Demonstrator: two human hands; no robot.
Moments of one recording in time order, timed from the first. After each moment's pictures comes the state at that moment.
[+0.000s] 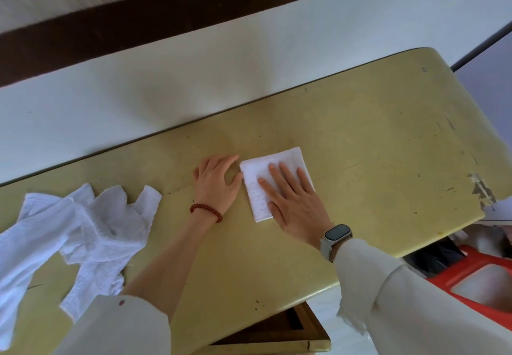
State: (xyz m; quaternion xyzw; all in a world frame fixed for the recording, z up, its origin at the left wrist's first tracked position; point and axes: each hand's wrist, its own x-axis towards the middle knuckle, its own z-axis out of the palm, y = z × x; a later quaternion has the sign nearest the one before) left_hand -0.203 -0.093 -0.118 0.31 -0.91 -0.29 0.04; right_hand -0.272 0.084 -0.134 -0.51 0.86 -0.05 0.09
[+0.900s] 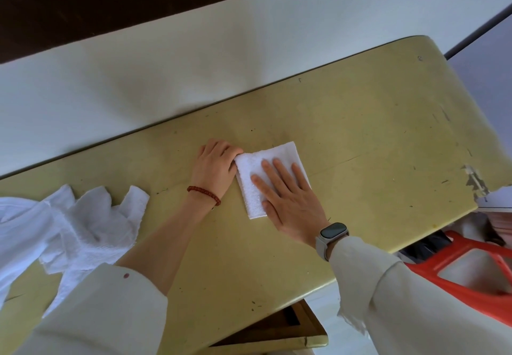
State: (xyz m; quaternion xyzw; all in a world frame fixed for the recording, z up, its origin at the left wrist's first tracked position) left_hand -0.231 -0.110 -0.136 0.11 -0.97 -0.18 0.12; right_hand -0.271 0.084 -0.138 -0.51 0.86 -0.04 0.09
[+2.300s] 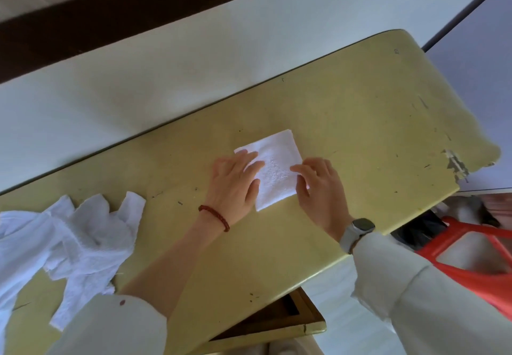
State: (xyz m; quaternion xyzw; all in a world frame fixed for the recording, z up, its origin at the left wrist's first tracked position) left_hand -0.213 -0.060 -0.118 0.02 -0.98 -0.18 0.08; right_hand -0.292 0.119 -0.105 -0.33 0.91 -0.26 -0.02
